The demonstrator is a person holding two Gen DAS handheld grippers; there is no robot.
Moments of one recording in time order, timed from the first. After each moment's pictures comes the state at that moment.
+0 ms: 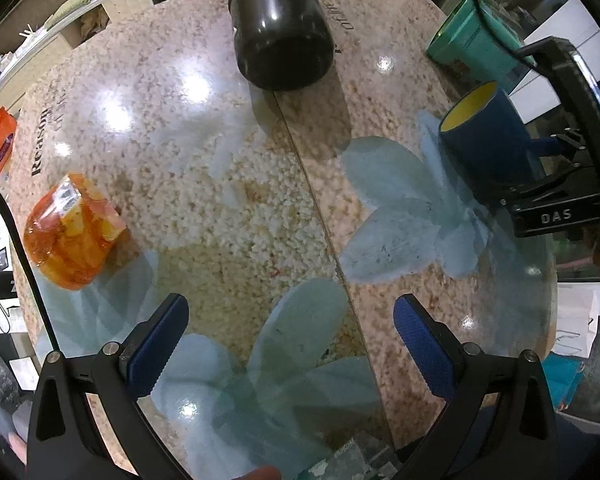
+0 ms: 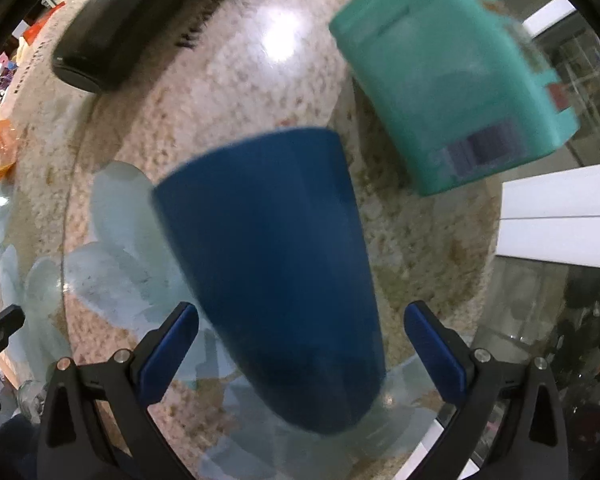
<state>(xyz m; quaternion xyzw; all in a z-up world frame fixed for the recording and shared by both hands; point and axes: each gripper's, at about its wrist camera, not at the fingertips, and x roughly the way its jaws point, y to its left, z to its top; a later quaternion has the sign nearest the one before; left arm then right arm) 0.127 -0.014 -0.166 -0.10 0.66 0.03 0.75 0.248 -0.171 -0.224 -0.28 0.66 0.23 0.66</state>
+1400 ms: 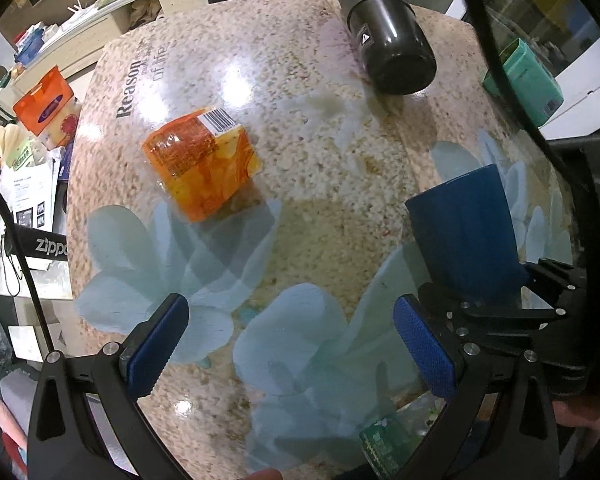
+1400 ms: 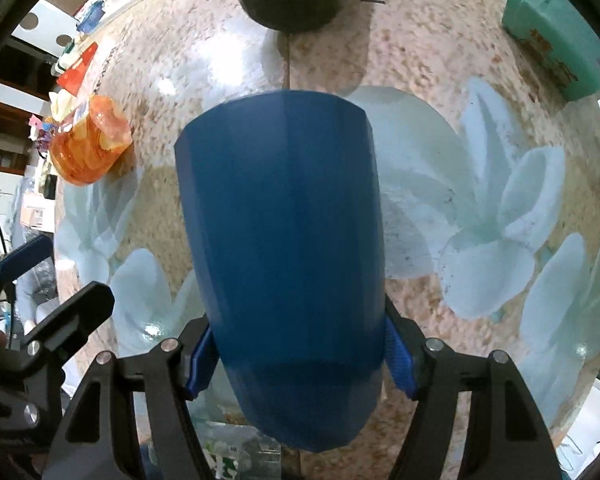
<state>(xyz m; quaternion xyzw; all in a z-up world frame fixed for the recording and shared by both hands) 0.062 0.053 -0.153 -0.12 0.63 0.10 0.76 0.135 -0.110 -0.190 -0.11 0.69 0.25 0.66</state>
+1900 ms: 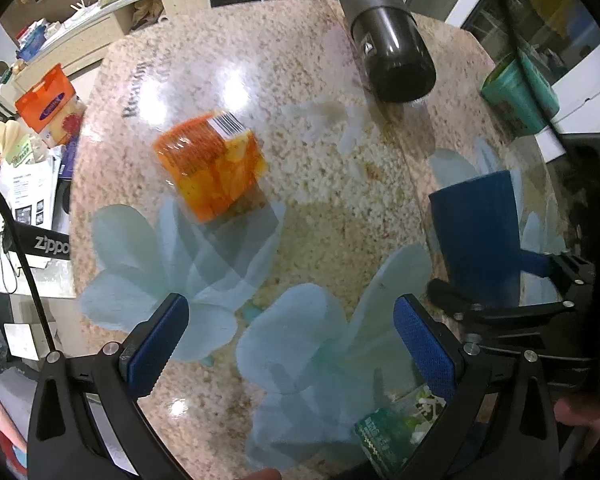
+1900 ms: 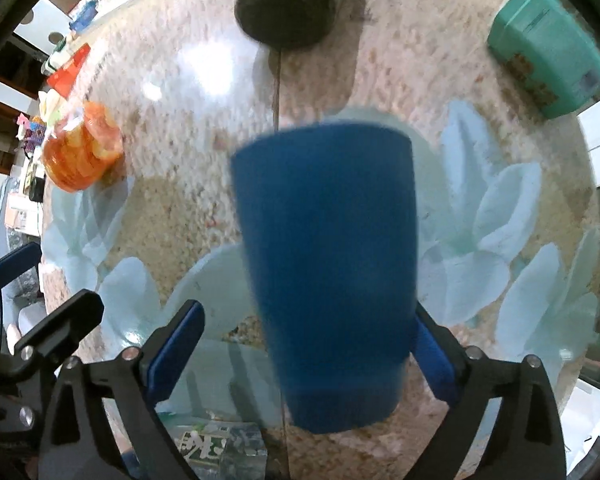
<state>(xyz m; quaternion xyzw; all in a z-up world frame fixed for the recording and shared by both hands) 0.057 0.059 -0.142 -0.13 0.62 0.10 0.76 0.130 -0.086 -0.173 -0.12 0.66 0.23 0.70</state>
